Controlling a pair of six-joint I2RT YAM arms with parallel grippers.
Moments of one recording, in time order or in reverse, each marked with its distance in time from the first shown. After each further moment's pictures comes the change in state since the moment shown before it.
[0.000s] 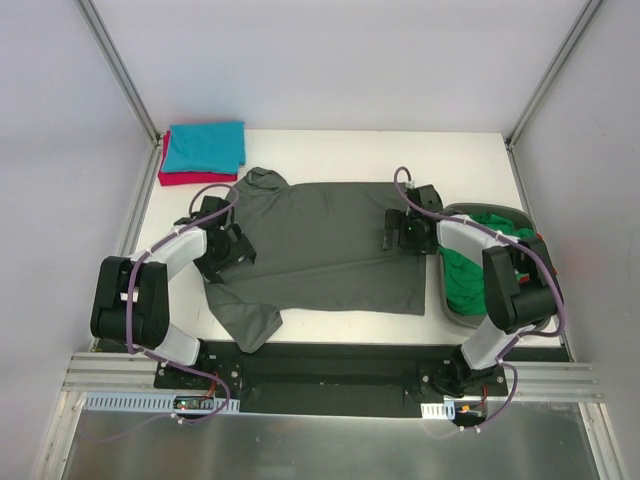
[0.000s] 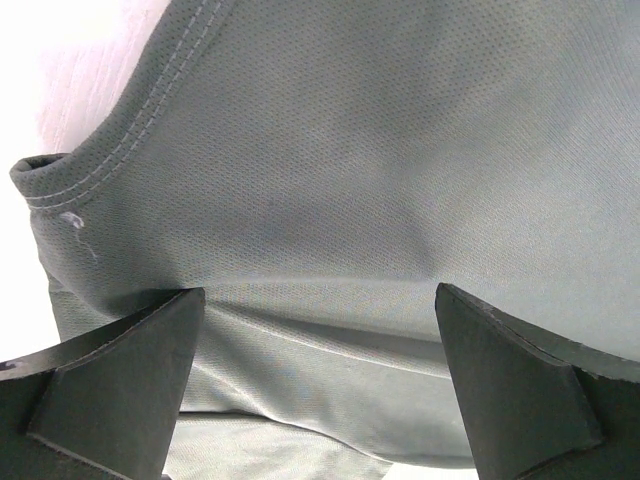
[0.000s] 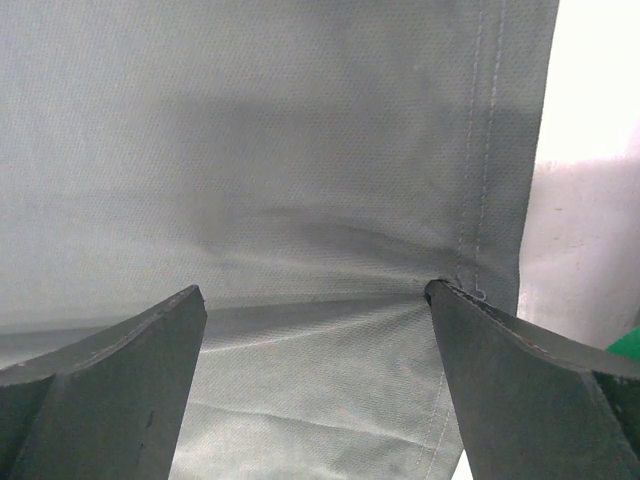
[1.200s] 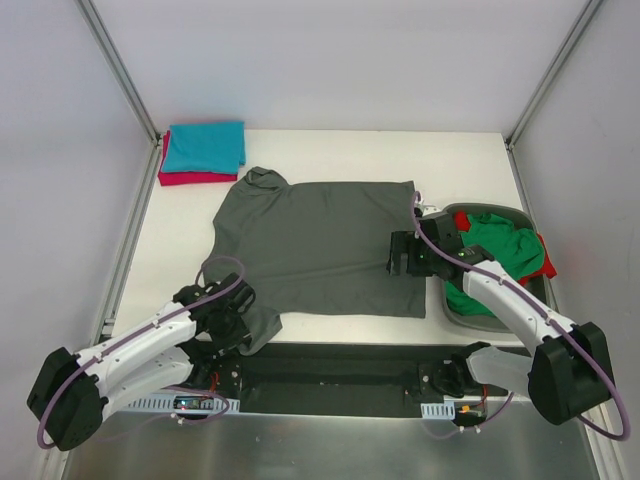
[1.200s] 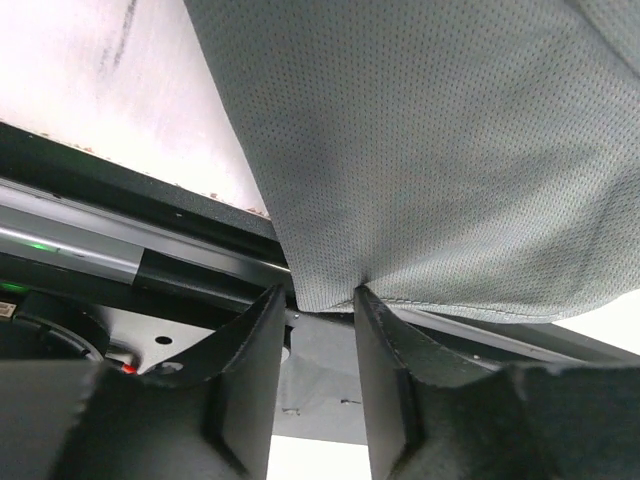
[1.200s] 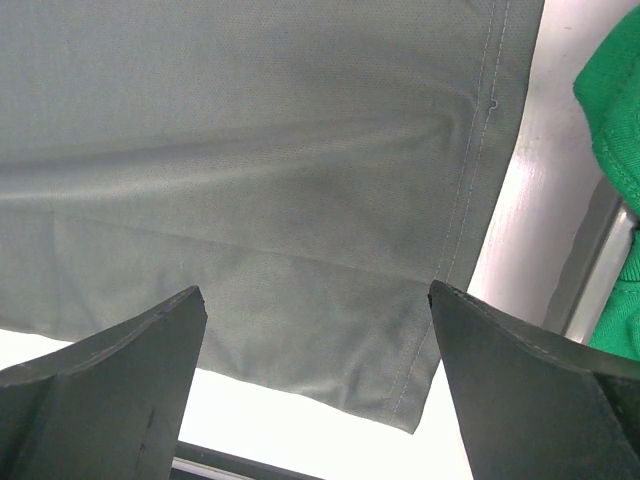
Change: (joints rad) left arm -0.550 -0.655 -0.409 -0.417 -0.005 -0.517; right arm 0.112 -0.515 -0.251 -0.114 0.014 -0.006
